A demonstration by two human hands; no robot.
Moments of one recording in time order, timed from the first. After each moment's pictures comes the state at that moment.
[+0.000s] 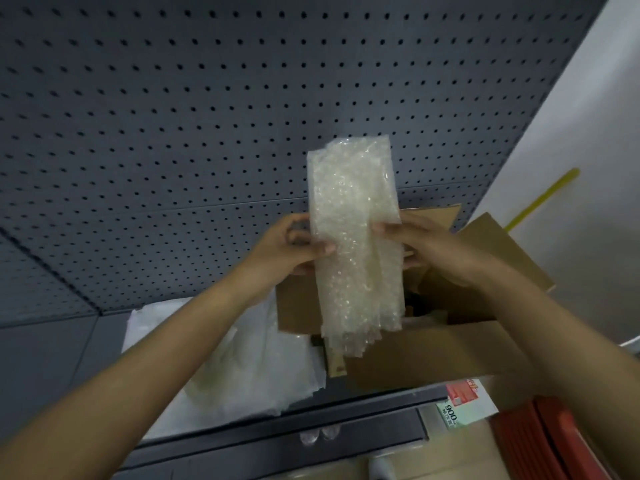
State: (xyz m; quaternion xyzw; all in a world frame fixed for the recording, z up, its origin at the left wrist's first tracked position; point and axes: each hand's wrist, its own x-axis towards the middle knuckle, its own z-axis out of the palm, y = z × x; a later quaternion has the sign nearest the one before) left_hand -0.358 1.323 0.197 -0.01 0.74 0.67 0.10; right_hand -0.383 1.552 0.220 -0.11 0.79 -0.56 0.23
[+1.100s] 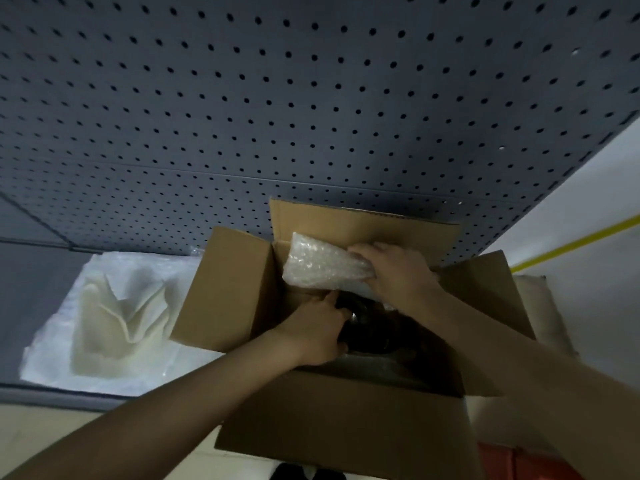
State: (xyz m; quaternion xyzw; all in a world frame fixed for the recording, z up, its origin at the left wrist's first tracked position) left_hand -0.408 1.476 0.069 0.10 0.95 0.17 0.23; right_hand -0.511 1.618 0.101 -0.36 0.93 -0.07 0.06
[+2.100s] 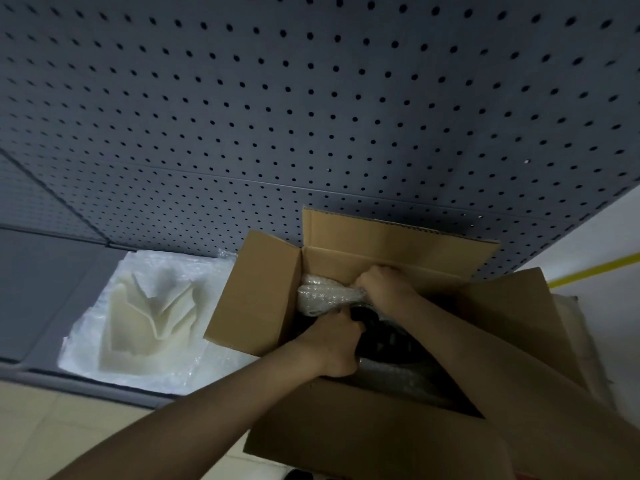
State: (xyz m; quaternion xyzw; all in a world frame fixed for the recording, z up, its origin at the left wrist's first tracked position) left_hand -0.406 1.467 0.062 0.07 0.95 0.17 0.26; right_hand -0.534 1.554 0.039 -0.31 0.90 0.05 0.30
